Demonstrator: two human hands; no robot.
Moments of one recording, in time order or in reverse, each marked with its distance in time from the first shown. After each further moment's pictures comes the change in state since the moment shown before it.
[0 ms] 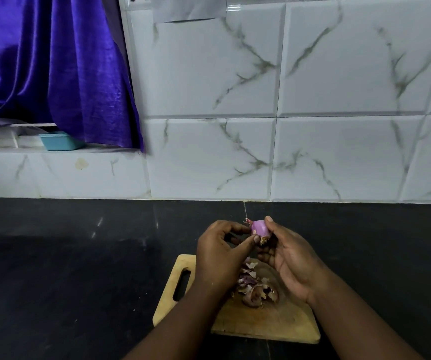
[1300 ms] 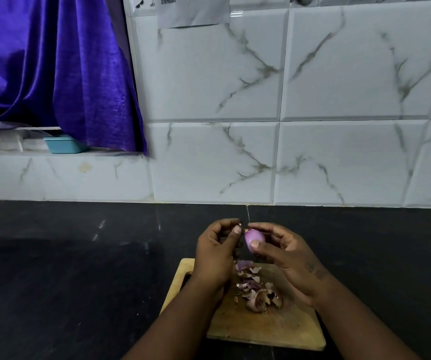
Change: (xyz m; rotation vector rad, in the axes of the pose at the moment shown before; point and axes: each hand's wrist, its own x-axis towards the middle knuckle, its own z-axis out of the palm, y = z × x) left_hand 0.012 -0.004 -0.006 -0.477 -0.032 -0.358; right_hand 0.000 0.002 -0.004 -0.287 -0.070 -0.154
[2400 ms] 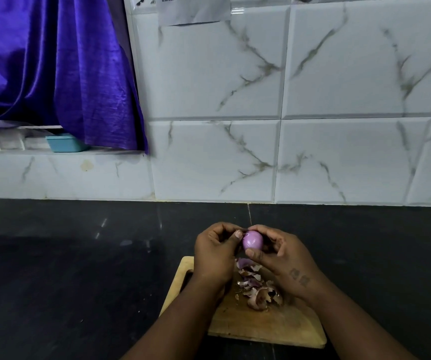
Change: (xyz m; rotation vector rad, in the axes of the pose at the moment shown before) left_hand -0.003 -0.001 -0.002 0.135 0.033 0.084; right_hand 0.002 0.010 0.000 -0.376 -0.012 -0.190
